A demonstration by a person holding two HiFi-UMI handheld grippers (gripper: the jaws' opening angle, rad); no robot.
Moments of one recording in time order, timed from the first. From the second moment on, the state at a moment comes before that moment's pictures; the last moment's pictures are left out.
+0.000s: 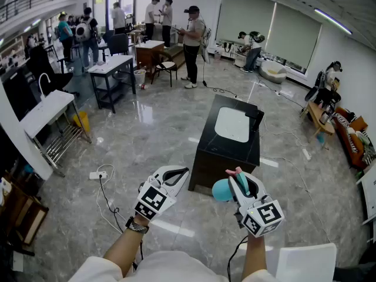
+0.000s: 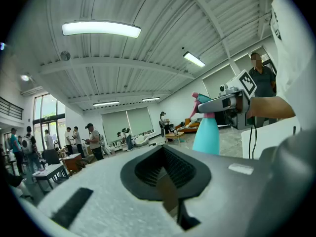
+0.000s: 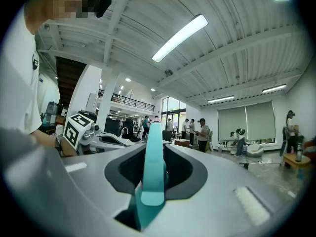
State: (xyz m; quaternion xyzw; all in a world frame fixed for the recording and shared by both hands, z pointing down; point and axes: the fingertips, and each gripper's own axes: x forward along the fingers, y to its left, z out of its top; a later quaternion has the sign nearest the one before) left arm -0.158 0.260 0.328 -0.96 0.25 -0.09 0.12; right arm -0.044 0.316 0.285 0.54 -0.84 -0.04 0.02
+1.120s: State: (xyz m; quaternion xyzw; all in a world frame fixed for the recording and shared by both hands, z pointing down) left arm -0.121 0.278 0.348 -0.96 0.26 -0.10 0.11; right arm -0.005 0.330 0.298 0.53 -0.84 -0.04 0.01
